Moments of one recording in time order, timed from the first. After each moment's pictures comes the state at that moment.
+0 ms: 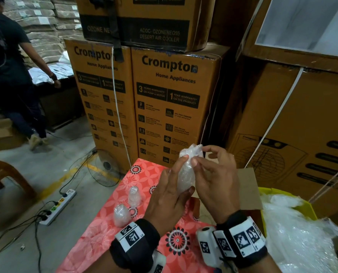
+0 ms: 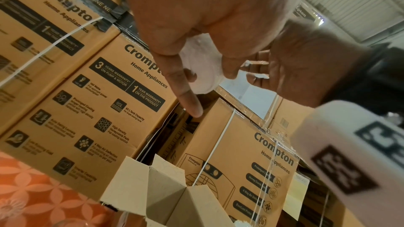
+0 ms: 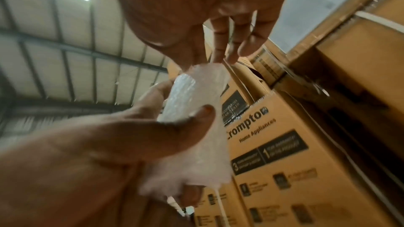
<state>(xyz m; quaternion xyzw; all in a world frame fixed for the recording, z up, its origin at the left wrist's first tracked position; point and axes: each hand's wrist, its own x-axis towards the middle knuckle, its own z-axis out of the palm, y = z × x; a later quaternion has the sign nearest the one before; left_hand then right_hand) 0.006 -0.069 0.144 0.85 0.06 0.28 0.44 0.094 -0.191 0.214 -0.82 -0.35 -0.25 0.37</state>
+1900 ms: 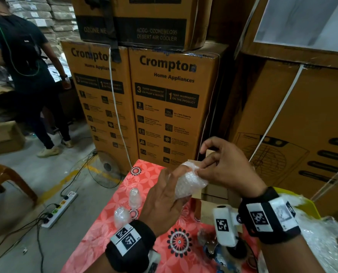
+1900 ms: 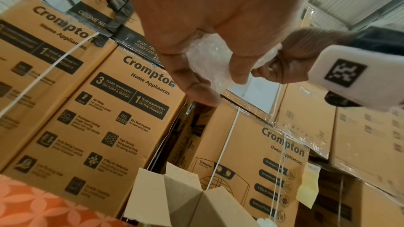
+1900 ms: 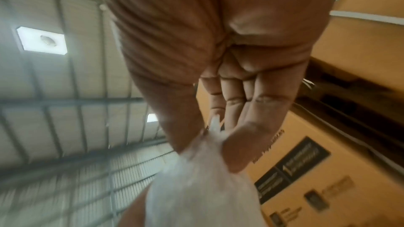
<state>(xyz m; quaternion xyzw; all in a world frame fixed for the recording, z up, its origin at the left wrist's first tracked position) 0.006 -0.055 0.143 0.88 0.03 0.29 0.38 0.124 -0.204 0.278 -0.83 -0.33 0.11 0.44</state>
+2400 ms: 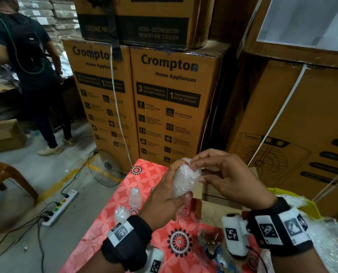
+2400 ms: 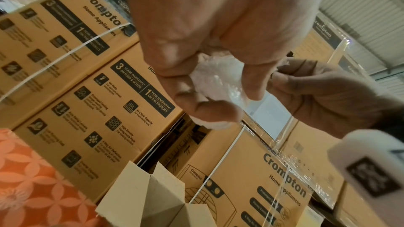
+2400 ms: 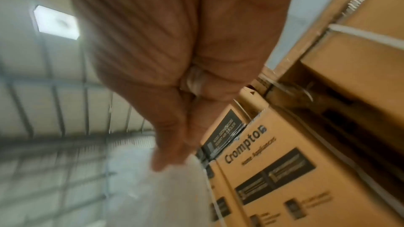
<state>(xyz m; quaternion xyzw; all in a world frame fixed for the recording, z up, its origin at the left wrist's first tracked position) 0.010 -0.050 0.153 0.78 0.05 0.17 0.60 0.132 -0.216 0.261 -0.75 -0.53 0.08 0.38</state>
